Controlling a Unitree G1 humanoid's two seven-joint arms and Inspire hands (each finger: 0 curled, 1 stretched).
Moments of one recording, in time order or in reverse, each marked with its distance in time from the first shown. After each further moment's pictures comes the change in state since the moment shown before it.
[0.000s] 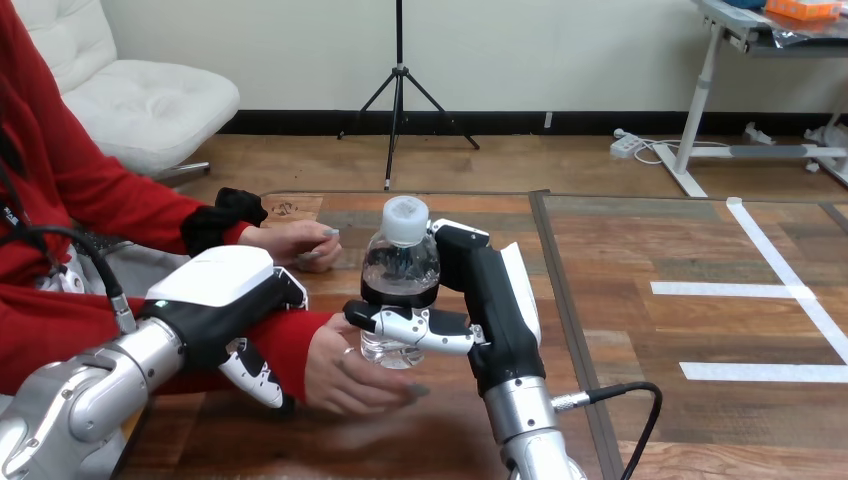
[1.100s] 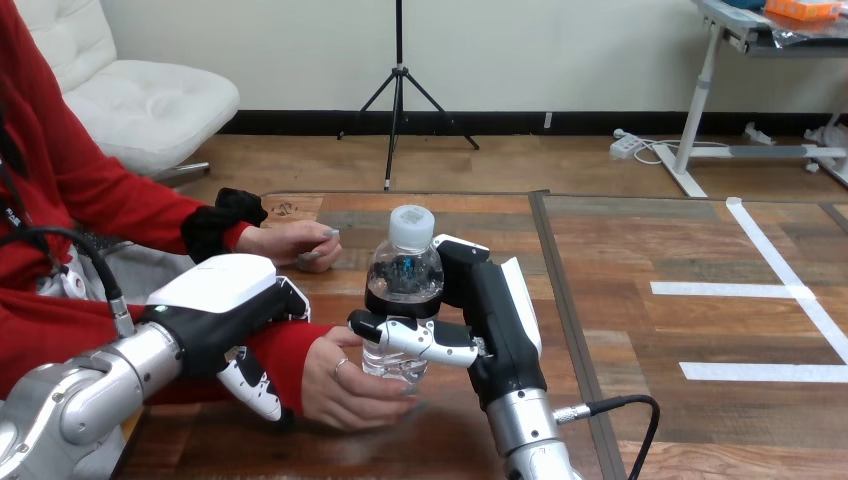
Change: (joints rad) left arm 0.032 0.015 0.022 -0.057 -0.030 0.001 -0.080; right arm 0.003 0.000 0.020 0.061 0.083 -0.030 0.058
